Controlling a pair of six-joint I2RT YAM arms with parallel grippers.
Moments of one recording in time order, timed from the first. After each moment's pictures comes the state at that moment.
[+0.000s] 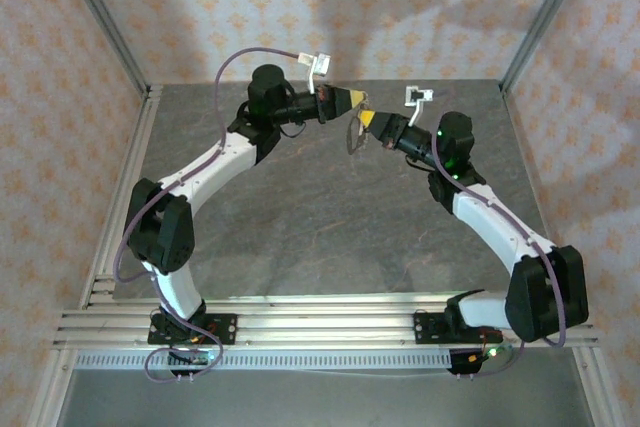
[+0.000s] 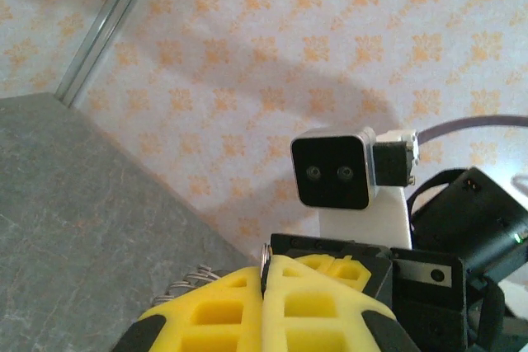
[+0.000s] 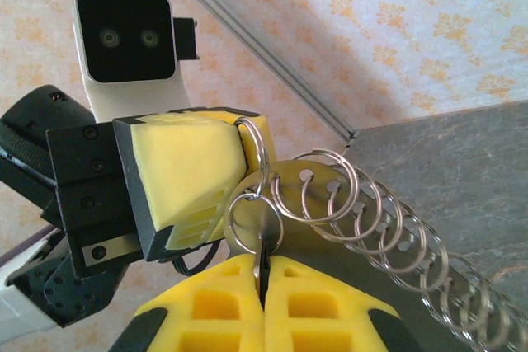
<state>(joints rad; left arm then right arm) -0.44 1.78 1.47 0.36 0.80 -0.72 0.29 1.29 0.88 0.47 -0.69 0.82</state>
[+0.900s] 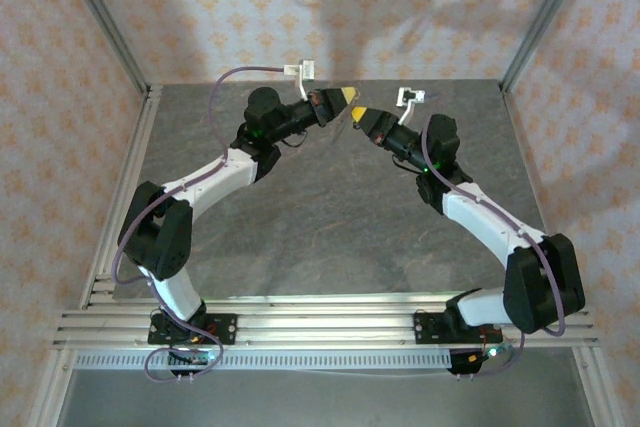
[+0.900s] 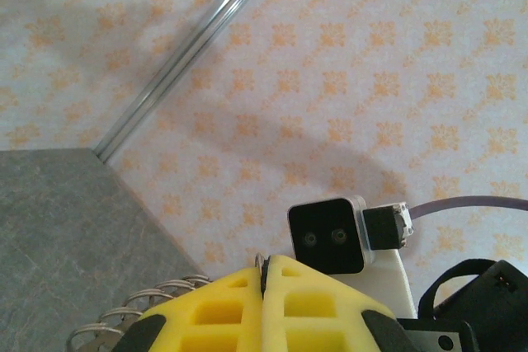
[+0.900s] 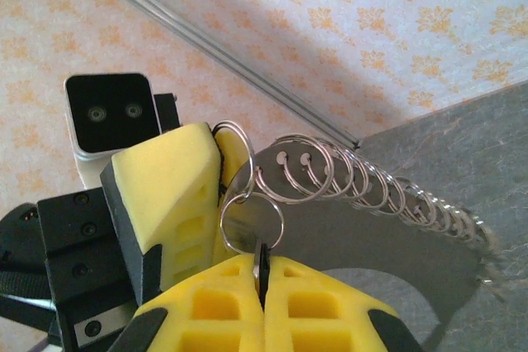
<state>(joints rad) -0.46 1.73 1.29 0.65 0.55 -0.86 0.37 1.35 0.89 0.52 -0.53 0.98</state>
